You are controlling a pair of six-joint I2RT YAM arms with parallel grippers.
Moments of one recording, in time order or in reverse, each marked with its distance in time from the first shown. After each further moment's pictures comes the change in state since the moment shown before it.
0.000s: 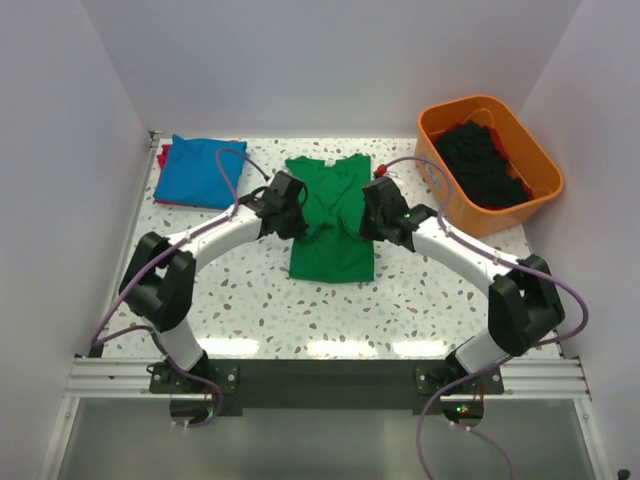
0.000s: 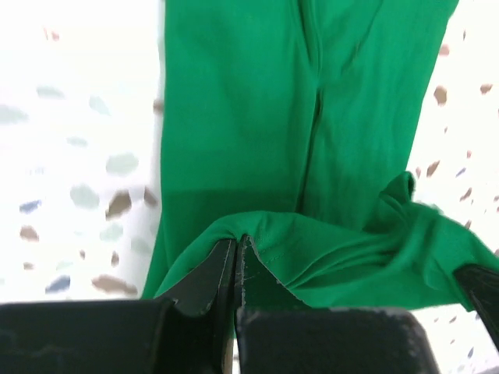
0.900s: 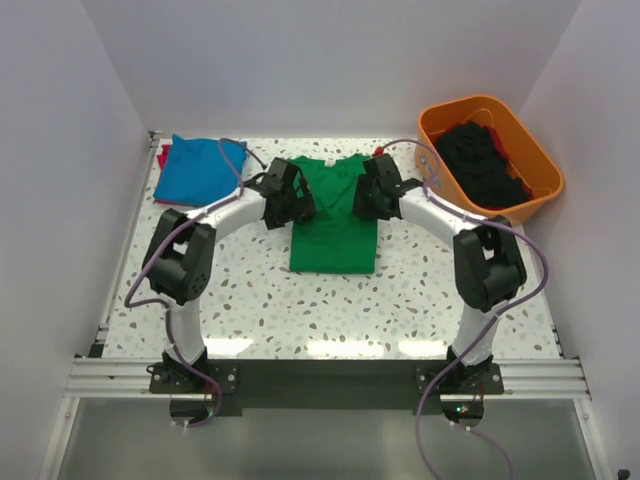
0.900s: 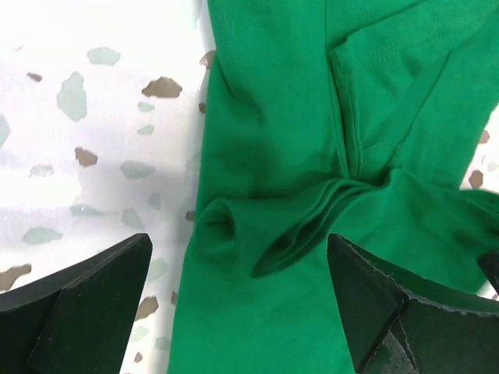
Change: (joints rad) left arm 0.122 0.252 0.200 0.036 0.020 0.080; right arm -0.156 0.344 0.263 0.032 -0.088 -0.099
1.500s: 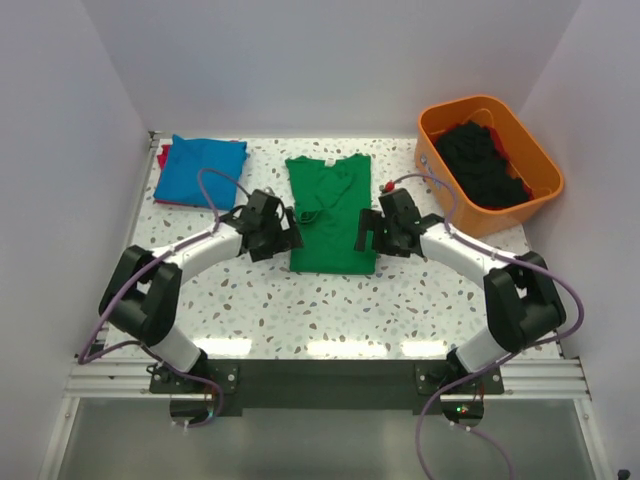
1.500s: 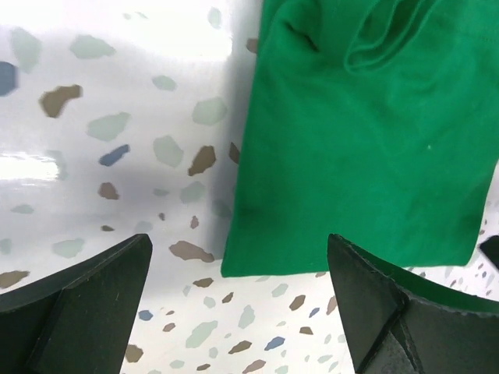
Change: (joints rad) left arm -0.016 -0.355 -0.425 0.053 0.066 0.000; right arm 0.021 -0.301 -0.373 0.022 -0.110 0.007
